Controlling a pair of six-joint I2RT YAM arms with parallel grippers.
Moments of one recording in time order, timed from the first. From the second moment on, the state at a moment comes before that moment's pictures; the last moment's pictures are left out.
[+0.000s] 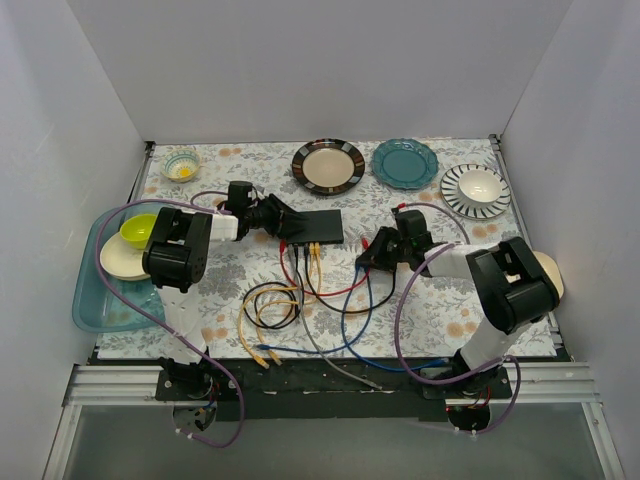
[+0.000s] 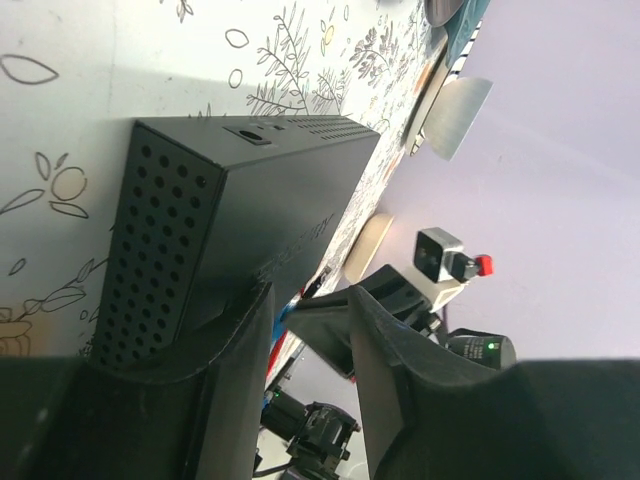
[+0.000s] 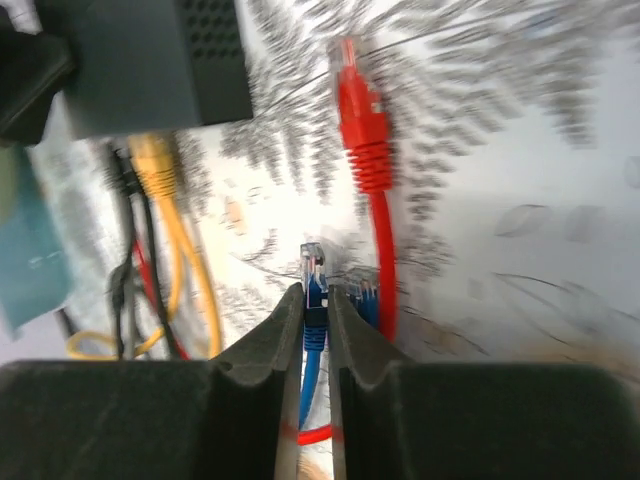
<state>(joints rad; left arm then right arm) -0.22 2.05 1.09 0.28 0.72 -1.24 0.44 1.71 0.68 0.28 -0.41 0.86</state>
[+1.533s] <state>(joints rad) -0.20 2.03 1.05 0.29 0.75 -1.23 0.58 2.05 0.92 0.61 -0.43 1.25</state>
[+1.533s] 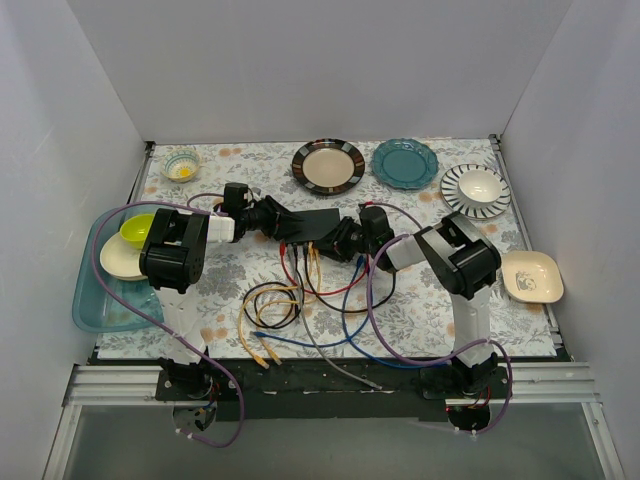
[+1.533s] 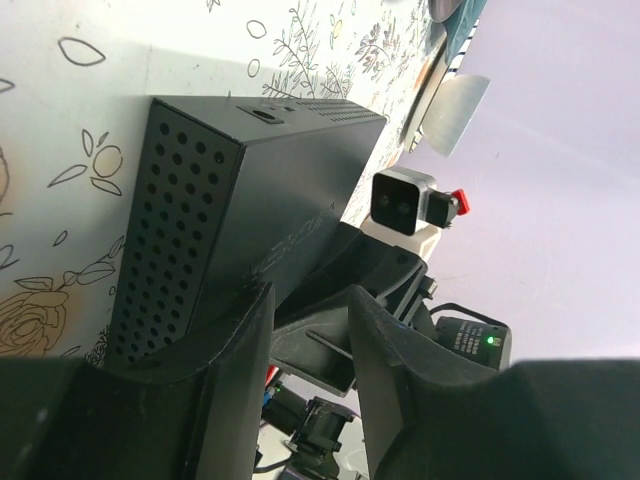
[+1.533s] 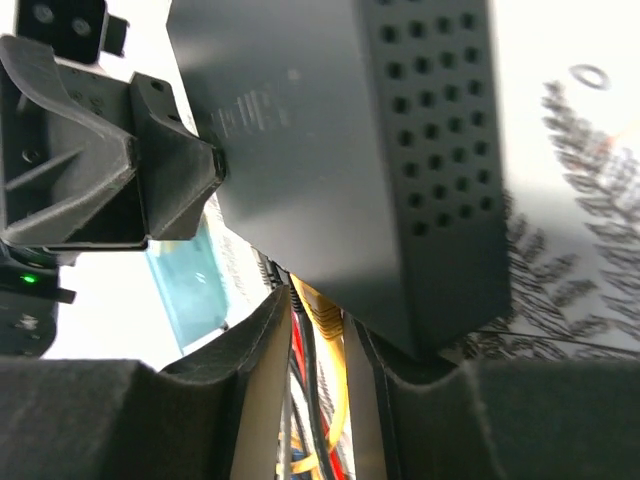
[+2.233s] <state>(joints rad) -0.20 2.02 1.04 0.27 0.74 -1.21 0.58 2.11 0.89 0.77 -0.41 1.42</state>
